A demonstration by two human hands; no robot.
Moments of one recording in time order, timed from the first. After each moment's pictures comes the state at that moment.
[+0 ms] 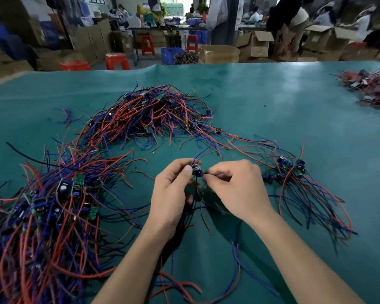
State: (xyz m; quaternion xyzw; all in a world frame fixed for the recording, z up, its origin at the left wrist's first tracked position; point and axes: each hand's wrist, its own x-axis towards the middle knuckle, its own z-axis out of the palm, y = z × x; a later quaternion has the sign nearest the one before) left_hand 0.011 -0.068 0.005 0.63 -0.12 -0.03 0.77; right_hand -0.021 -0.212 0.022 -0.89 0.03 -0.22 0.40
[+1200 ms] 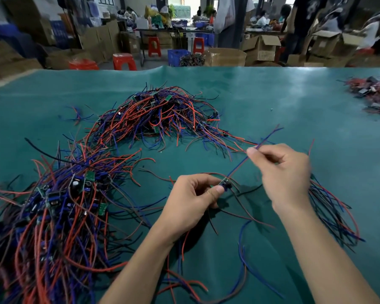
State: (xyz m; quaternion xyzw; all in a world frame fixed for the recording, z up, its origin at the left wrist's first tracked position) left_hand 0.009 -0.068 0.002 0.71 -0.24 -0.09 0.65; right_hand -0.008 -0.264 0.023 -0.78 0.11 -0.40 0.47
